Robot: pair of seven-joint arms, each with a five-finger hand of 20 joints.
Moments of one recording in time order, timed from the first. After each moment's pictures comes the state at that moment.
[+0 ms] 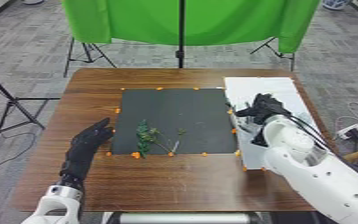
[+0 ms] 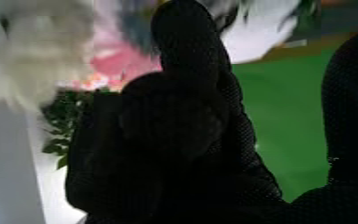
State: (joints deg) left arm 122.0 -73.7 -96.3 -113.5 66.1 -3.2 7.3; right arm -72.8 -45.7 50.4 -99.7 -120.2 -1.0 44.0
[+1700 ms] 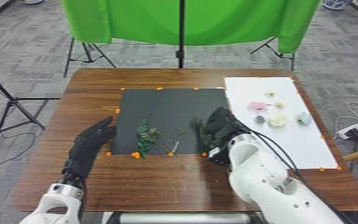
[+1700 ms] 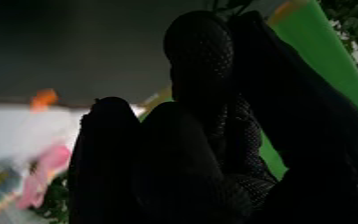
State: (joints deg) left arm 121.3 -73.7 -96.2 -113.4 66.1 -5.6 6.4; right arm -85.0 -59.0 53.8 -111.1 -115.4 4.3 40.9
